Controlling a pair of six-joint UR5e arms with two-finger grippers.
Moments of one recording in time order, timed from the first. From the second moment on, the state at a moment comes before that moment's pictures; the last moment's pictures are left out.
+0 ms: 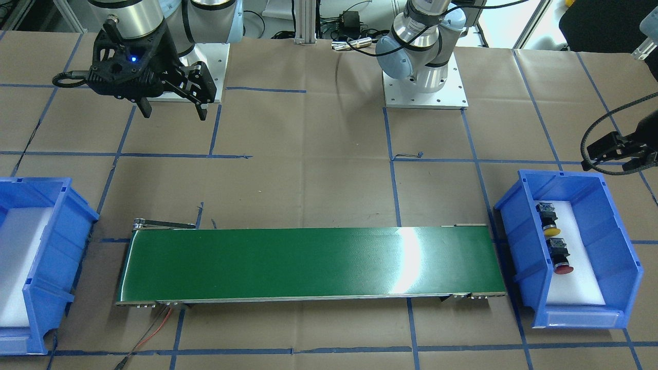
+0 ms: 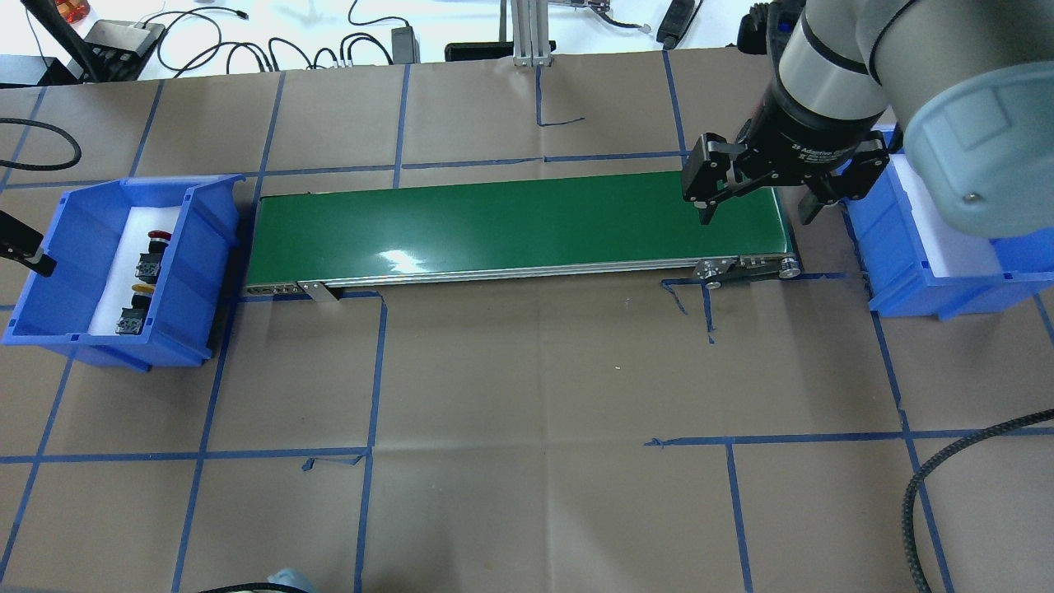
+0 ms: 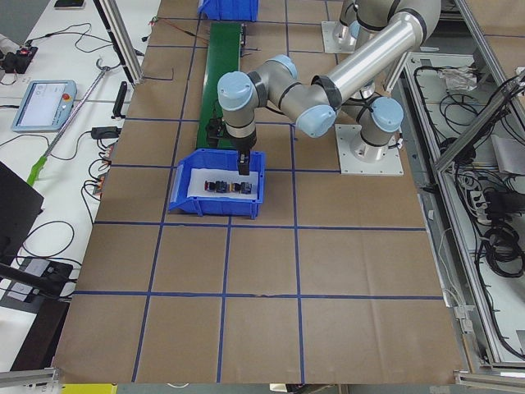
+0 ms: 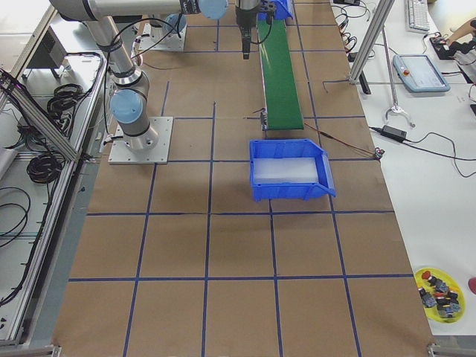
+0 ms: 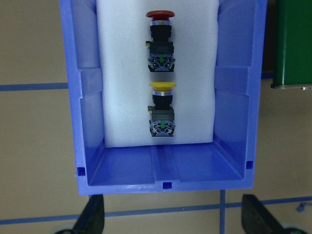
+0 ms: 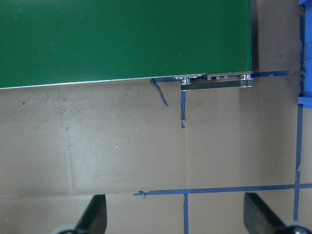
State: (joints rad) left arm -0.88 -1.73 -1.67 -1.38 1.57 0.71; right arm 1.64 -1.64 1.64 -1.60 -1.56 0.11
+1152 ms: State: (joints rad) left arm -0.91 -1.86 -1.93 -0.90 1.56 0.68; right arm 1.64 -1.64 1.64 -1.61 -1.56 0.11
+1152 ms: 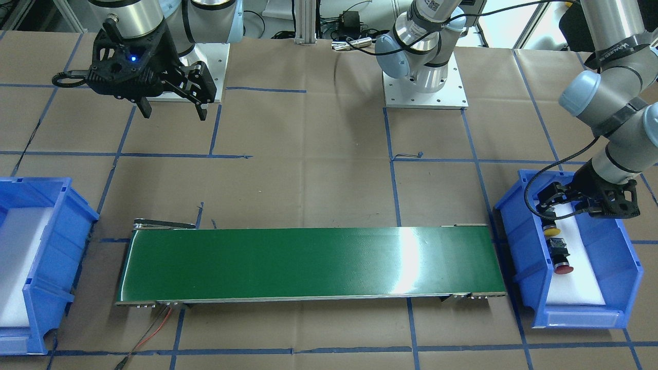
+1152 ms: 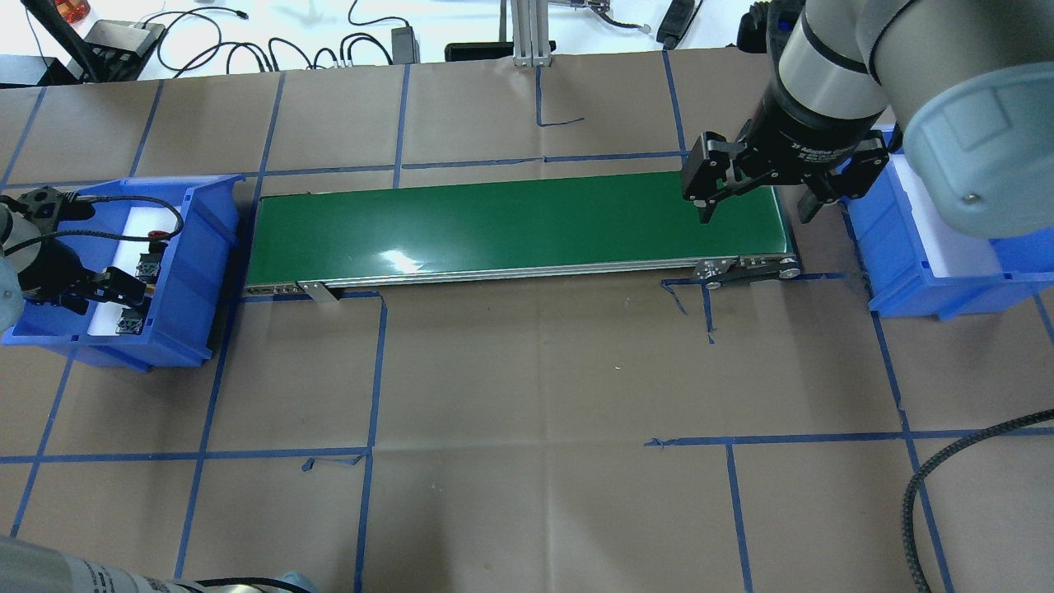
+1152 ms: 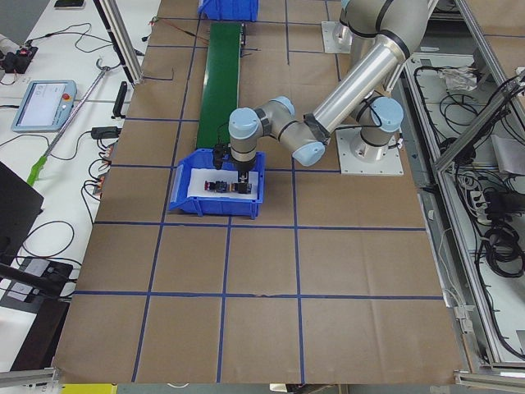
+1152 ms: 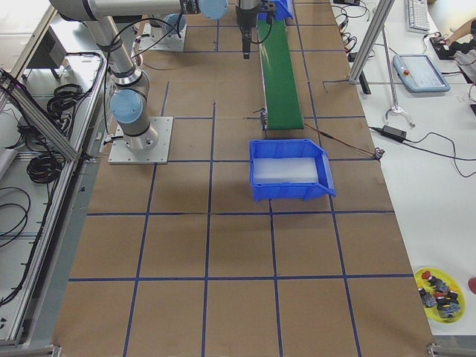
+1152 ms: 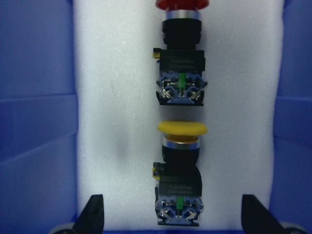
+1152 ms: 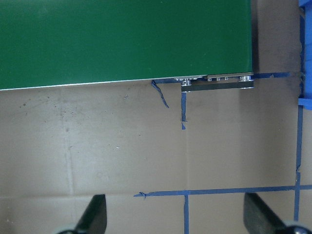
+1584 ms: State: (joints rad) left arm -0.91 -1.92 -1.93 -0.85 1.56 0.68; right arm 1.64 -1.64 1.64 -1.61 -1.56 0.11
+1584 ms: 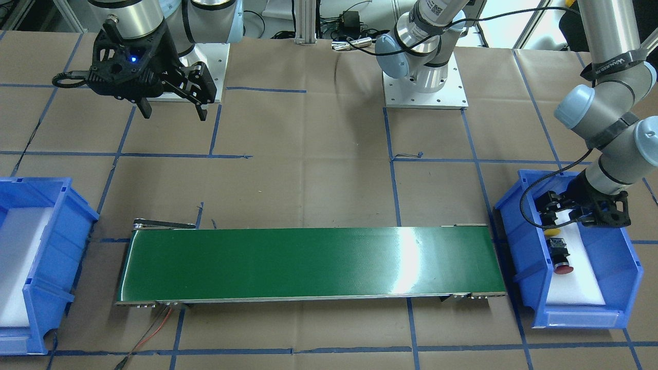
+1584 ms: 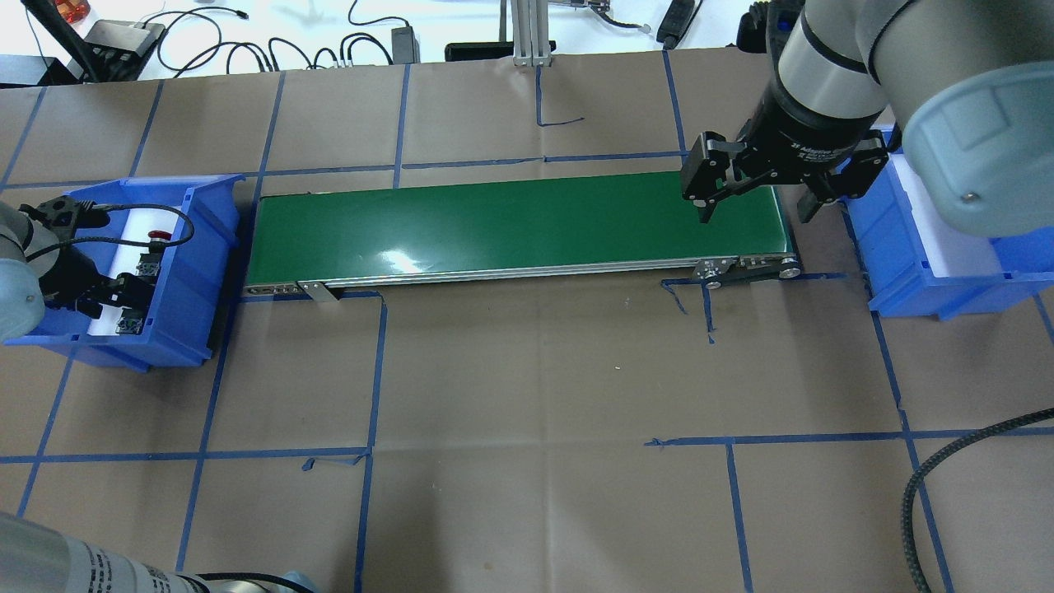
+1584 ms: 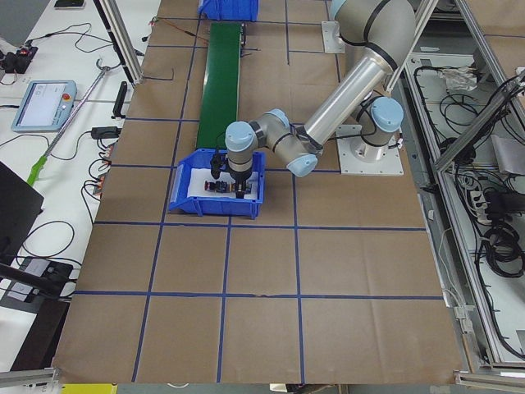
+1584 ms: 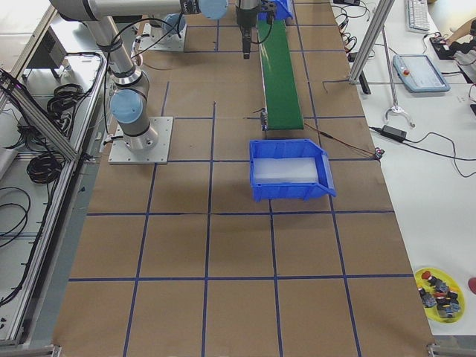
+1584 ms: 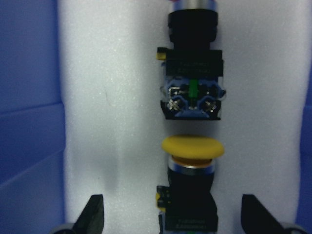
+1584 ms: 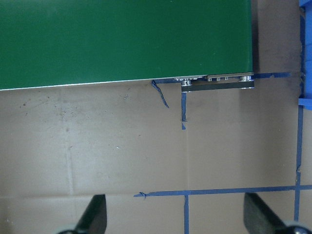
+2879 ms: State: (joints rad) left arm -0.92 -1.85 -1.84 -0.95 1.56 0.69; right arm 1.64 -1.62 1.63 -1.62 -1.56 0.11
